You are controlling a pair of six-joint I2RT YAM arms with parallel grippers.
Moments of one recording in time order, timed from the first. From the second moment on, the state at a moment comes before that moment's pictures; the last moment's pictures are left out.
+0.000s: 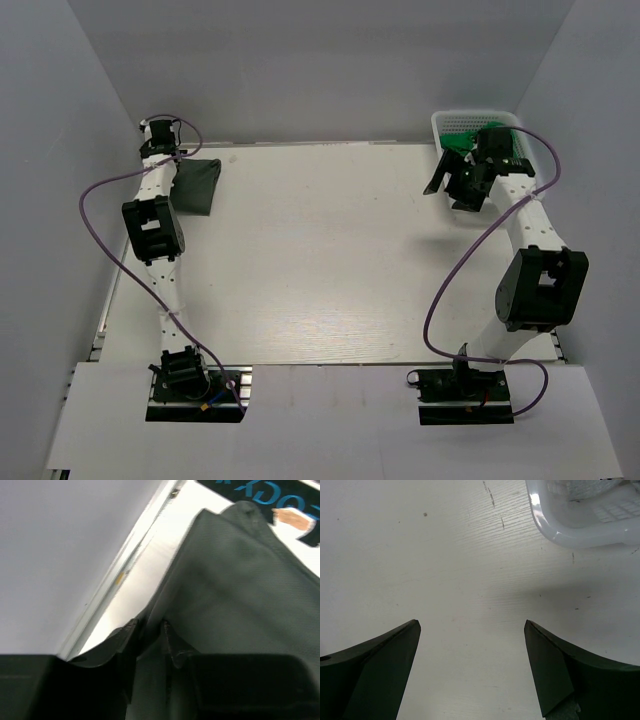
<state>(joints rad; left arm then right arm) 0.19 2.58 2.33 -0.54 -0.51 -0.08 -0.02 1.66 1.48 -0.77 -0.23 0.36</state>
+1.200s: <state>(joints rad) 0.11 0.95 1.01 -0.71 0.03 -0.42 -0.02 0.98 0.76 -0.55 -0.47 0.40</state>
